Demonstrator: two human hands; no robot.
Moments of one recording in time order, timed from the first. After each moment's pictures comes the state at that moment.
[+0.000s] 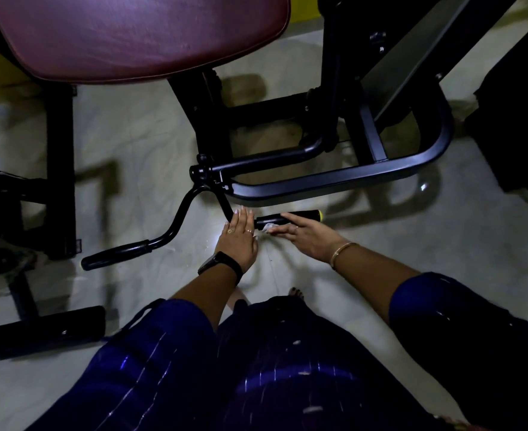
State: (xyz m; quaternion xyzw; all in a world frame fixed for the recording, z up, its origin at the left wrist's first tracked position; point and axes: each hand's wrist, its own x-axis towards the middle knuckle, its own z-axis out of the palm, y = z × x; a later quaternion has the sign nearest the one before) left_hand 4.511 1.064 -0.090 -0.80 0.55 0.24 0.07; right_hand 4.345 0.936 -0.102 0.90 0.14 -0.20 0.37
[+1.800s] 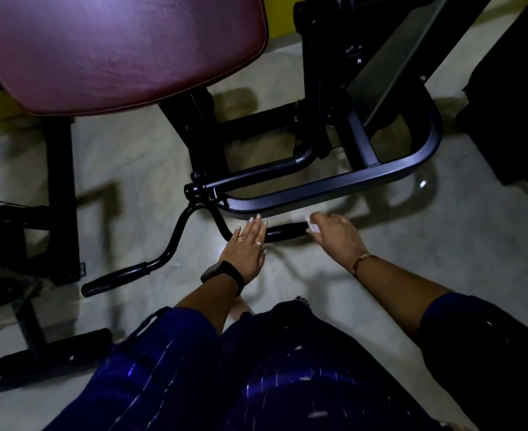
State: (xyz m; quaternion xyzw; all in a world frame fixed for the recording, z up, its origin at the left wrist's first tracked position) left_hand 4.505 1.044 -0.084 -0.73 0.65 0.20 0.12; right_hand 4.308 0.915 -0.082 0.90 -0.40 0.01 -0.18
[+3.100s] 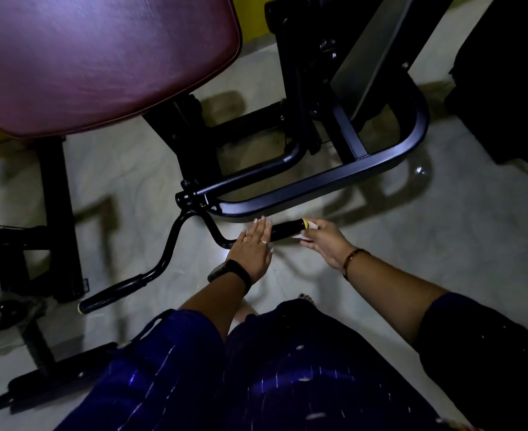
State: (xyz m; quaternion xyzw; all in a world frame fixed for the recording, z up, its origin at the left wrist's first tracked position) left_hand 4.485 1.025 -0.079 -0.71 0.66 0.24 0.11; right_hand 4.321 0.927 -0.089 0.31 -0.58 0.15 -0.74
